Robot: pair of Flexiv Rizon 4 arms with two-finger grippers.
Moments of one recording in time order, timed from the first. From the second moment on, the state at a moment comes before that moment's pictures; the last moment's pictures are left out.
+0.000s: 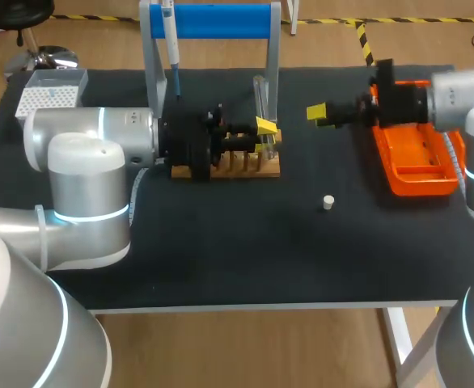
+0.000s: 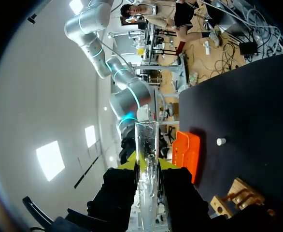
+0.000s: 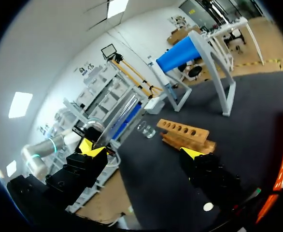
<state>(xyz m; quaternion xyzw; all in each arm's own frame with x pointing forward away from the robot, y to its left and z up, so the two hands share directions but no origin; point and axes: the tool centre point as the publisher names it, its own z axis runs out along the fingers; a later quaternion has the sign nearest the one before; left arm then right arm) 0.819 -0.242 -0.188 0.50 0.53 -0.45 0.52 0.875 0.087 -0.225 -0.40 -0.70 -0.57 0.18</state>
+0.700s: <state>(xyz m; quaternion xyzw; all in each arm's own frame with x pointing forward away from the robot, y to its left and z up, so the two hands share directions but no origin) 0.819 -0.242 -0.188 0.50 0.53 -0.45 0.52 0.862 0.094 -0.249 -0.33 -0.78 -0.53 0.01</state>
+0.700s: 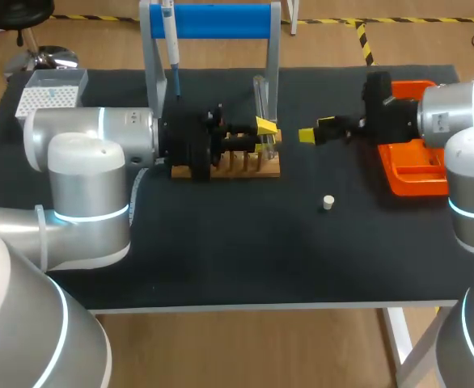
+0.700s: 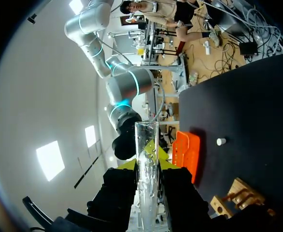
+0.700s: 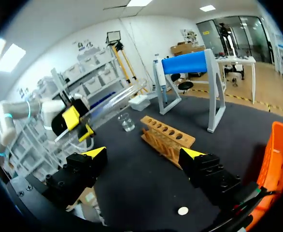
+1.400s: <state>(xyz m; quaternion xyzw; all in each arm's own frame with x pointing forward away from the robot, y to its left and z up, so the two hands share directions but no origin) 0.819 -0.242 -0.188 0.50 0.53 -0.45 0.52 0.900 0.120 -0.307 -0.22 -0.83 -0.50 -0.08</state>
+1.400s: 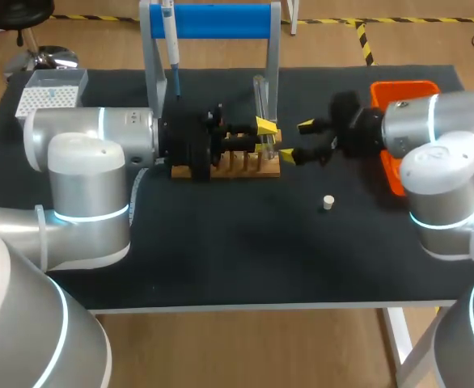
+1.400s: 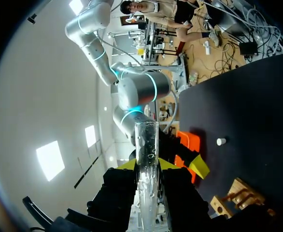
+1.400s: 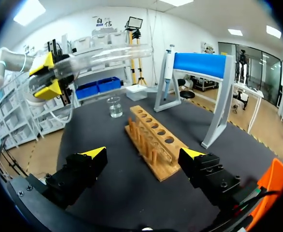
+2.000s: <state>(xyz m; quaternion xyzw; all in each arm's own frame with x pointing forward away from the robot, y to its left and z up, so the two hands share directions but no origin) 0.819 -0.242 -0.188 0.50 0.53 -0.45 0.52 0.916 0.149 -0.336 -0.21 -0.85 -0.48 -0.09</state>
